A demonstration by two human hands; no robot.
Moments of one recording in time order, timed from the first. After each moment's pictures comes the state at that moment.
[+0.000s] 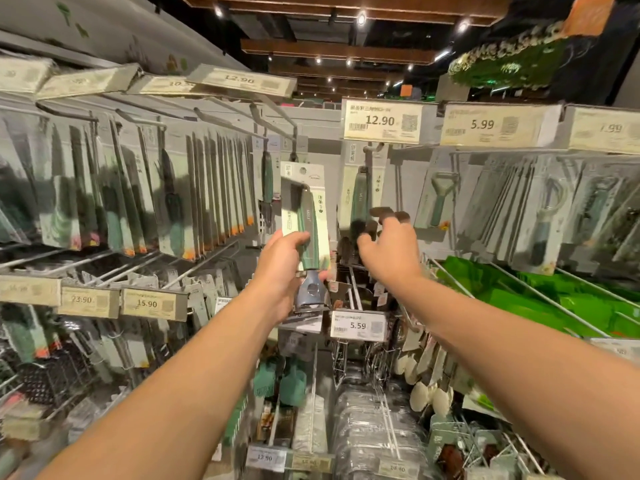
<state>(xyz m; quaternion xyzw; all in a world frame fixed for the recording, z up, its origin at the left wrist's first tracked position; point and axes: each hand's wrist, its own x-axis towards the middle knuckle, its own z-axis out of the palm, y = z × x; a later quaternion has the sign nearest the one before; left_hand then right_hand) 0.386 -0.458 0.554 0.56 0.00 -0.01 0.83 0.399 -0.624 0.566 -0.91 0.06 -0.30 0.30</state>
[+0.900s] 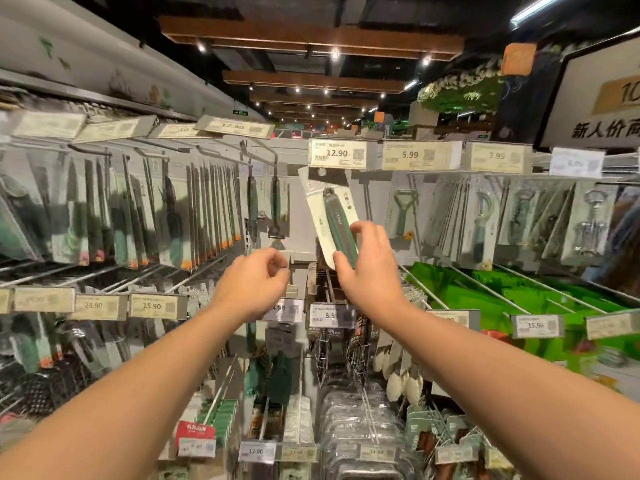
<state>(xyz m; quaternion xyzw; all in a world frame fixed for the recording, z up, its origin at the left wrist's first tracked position) 0.321 -0.421 0.565 0.92 -0.13 0.17 0.32 0.293 -0.615 0.570 -0.88 -0.06 -0.37 0.30</state>
